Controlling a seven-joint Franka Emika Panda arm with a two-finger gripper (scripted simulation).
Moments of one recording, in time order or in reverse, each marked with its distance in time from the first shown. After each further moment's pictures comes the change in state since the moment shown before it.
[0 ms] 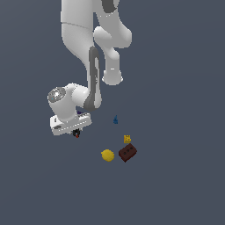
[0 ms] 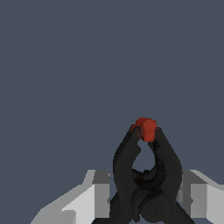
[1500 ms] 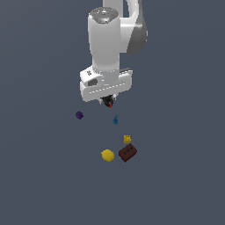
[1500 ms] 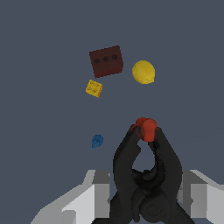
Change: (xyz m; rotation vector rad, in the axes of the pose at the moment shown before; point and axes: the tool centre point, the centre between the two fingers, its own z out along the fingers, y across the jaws) arm 0.052 -0.185 -0.230 -0.004 -0.001 -0.001
